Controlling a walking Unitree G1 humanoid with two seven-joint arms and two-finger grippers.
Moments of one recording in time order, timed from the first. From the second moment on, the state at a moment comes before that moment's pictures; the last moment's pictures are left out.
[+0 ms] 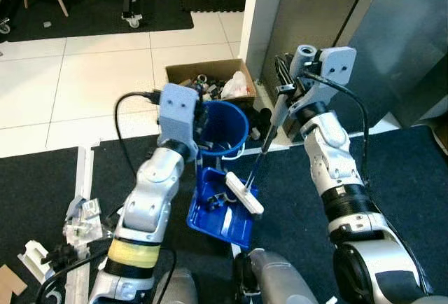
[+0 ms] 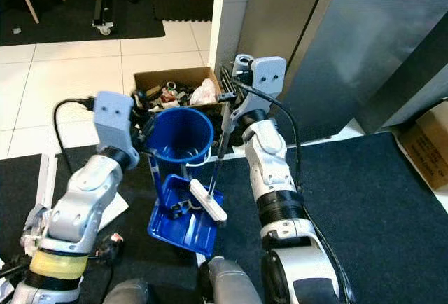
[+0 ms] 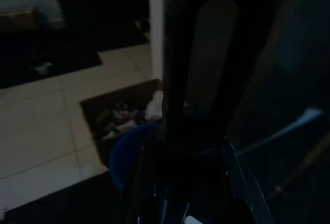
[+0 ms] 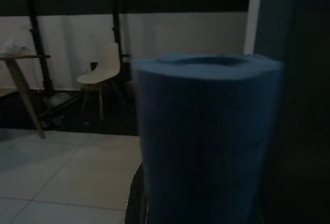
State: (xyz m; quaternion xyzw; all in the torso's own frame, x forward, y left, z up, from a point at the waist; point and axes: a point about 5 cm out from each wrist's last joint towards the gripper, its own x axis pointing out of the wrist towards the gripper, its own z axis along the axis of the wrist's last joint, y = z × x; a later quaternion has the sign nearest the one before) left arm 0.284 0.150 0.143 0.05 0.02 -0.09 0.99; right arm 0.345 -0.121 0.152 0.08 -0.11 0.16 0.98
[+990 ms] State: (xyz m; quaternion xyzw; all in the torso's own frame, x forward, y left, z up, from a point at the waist) left arm 0.299 0.205 0.155 0.05 0.02 0.00 1.00; right arm 0.351 -0.223 0.230 -0.01 -0.20 0.04 0.98
